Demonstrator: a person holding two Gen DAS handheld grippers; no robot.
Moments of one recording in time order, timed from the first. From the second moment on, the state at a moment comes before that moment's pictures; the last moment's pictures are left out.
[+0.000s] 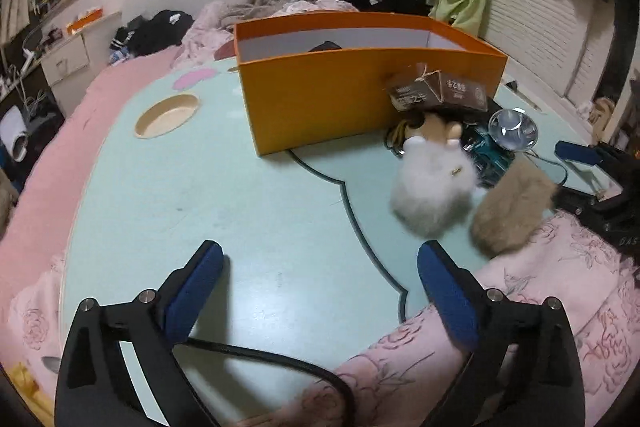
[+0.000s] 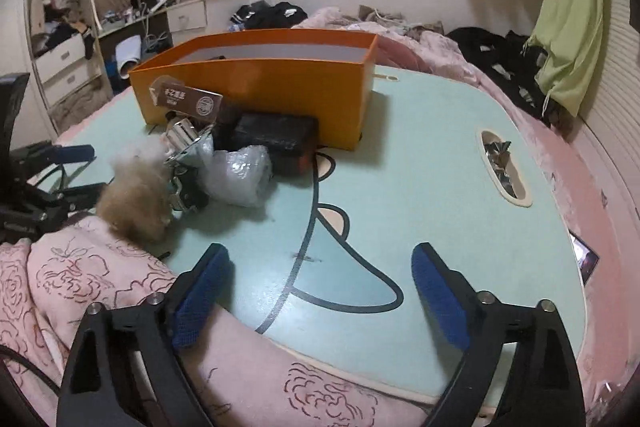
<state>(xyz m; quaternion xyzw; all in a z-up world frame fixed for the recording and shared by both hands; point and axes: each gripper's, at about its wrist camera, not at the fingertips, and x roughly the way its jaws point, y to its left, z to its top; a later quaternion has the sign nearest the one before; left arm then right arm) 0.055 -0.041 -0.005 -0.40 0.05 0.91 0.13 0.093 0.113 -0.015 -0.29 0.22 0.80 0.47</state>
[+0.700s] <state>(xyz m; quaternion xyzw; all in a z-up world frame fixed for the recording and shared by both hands) 0.057 -0.045 -0.008 -0.39 0.04 0.91 0.12 0.093 0.111 -0.015 -0.29 0.22 0.80 0.48</state>
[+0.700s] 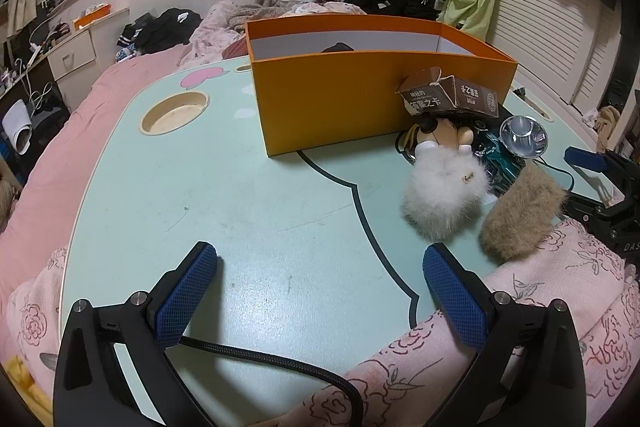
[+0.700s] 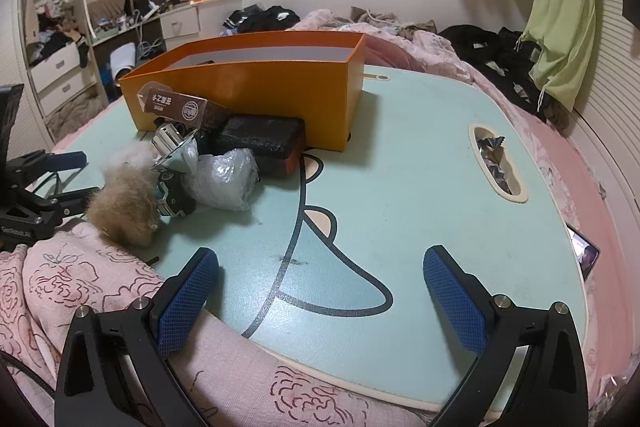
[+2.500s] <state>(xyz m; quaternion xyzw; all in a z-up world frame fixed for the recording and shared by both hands) 0.030 -0.024 0.048 -0.40 -0.08 0.89 0.20 0.090 0.127 0.016 -0.15 0.27 0.85 0.42</state>
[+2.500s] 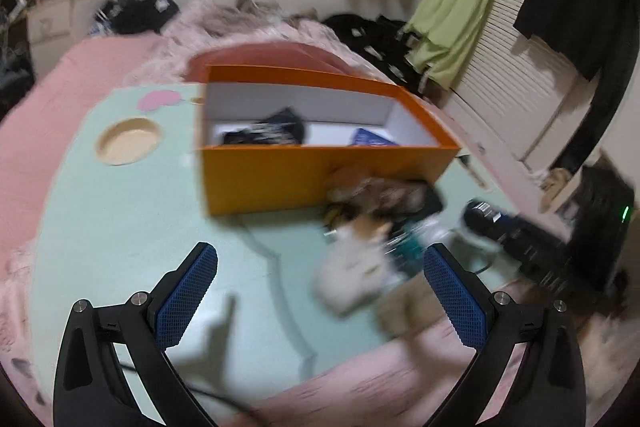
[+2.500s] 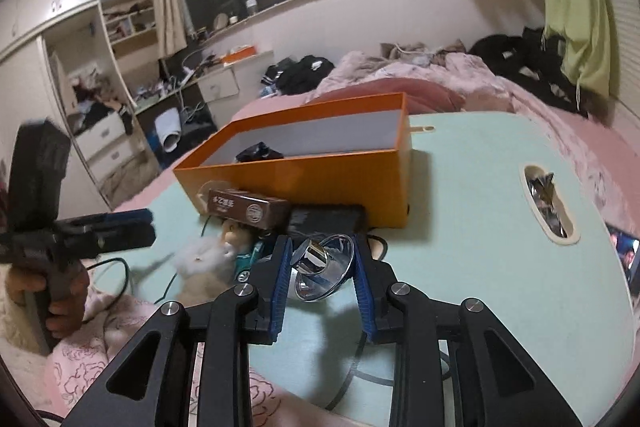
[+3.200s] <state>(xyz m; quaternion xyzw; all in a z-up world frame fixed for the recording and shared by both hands) -0.014 0.050 0.043 -0.43 0.04 0.89 0.14 0.098 0.125 0.017 -0.14 0.27 0.85 0.43</state>
